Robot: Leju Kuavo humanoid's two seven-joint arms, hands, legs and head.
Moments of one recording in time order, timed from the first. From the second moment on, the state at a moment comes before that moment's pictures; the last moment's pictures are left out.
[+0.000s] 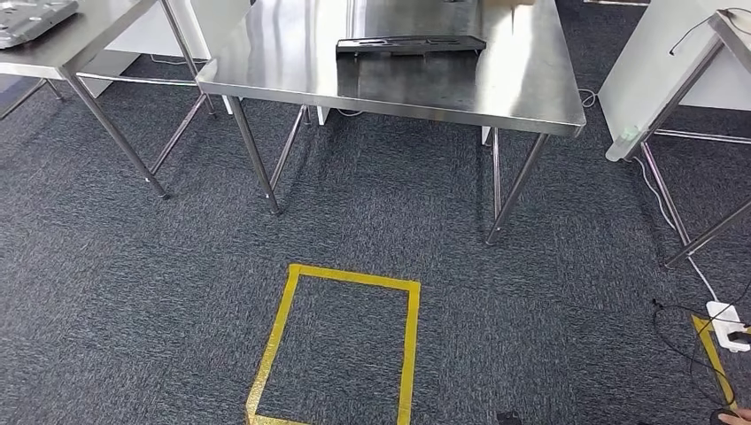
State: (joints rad) left arm -0.07 -0.15 0.93 -0.22 -0.54 0.46 -0.26; right arm -0.09 0.04 -0.28 -0.21 0.33 -0.50 -0.01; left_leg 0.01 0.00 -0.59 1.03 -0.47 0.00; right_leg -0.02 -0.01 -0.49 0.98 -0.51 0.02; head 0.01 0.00
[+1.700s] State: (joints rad) left arm -0.08 -0.16 0.93 -0.22 -0.61 0.64 -0.18; right arm -0.09 0.09 -0.18 -0.20 0.57 -0.62 0.16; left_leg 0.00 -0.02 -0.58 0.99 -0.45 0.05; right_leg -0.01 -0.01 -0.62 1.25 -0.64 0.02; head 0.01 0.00
